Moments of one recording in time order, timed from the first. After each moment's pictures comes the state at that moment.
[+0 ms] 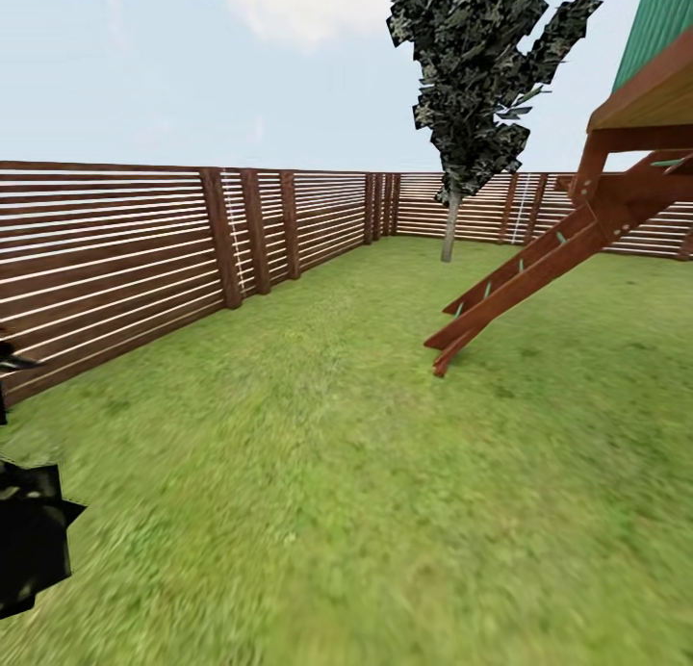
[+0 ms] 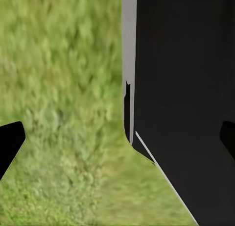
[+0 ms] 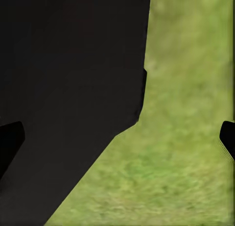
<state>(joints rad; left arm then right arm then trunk) 0.09 0.09 0.00 -0.10 0.00 0.00 -0.01 0.01 -0.04 0.00 0.09 0.03 -0.01 0.01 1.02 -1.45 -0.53</state>
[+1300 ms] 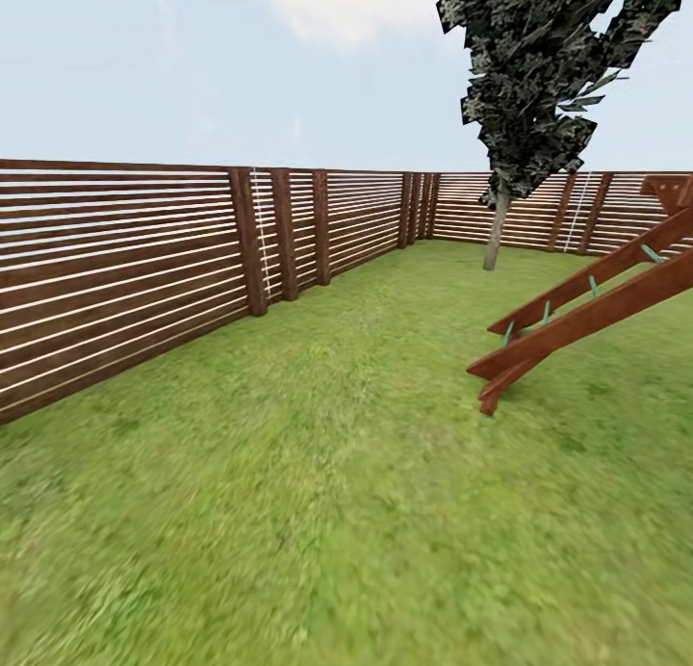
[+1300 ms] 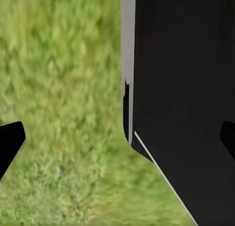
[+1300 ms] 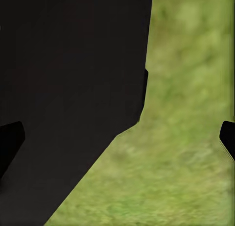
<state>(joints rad) 0.09 0.09 0.00 -0.10 0.00 0.00 -0.01 0.01 -0.04 0.00 0.09 0.03 -0.01 0.01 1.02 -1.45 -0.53</state>
